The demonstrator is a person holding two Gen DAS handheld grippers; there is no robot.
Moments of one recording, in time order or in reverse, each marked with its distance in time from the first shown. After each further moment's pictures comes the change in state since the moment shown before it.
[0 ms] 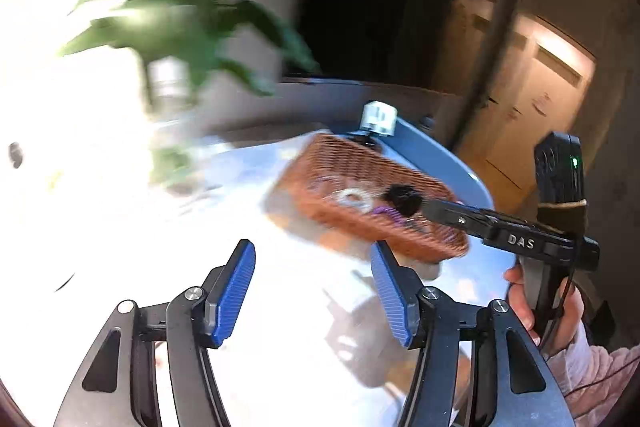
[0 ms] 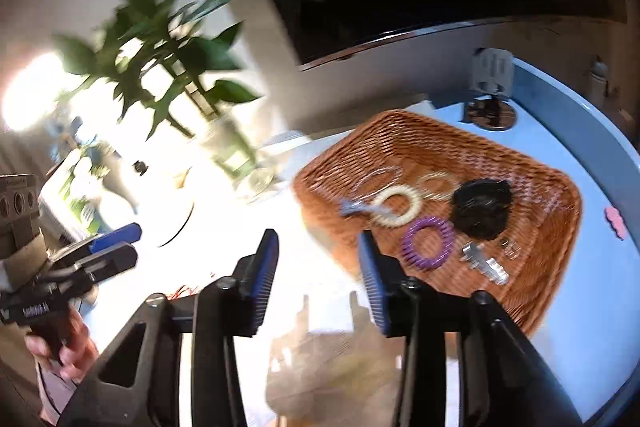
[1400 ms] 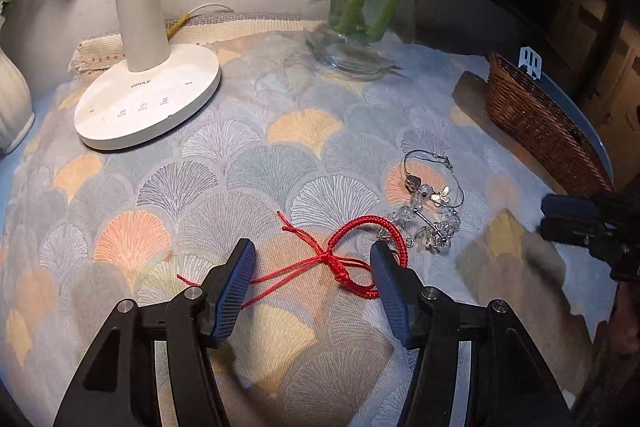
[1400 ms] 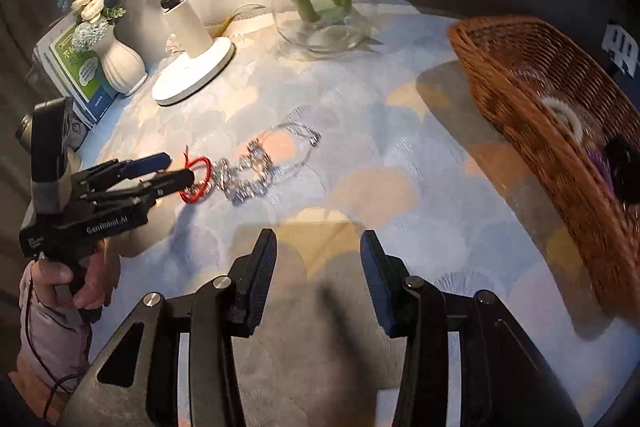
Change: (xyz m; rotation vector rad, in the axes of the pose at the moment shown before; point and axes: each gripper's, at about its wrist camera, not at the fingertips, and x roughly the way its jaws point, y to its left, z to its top) left arm 0.057 0.134 -0.100 -0.162 0.183 0.294; right arm 0.124 0.096 -0.046 -0.275 0.332 0.041
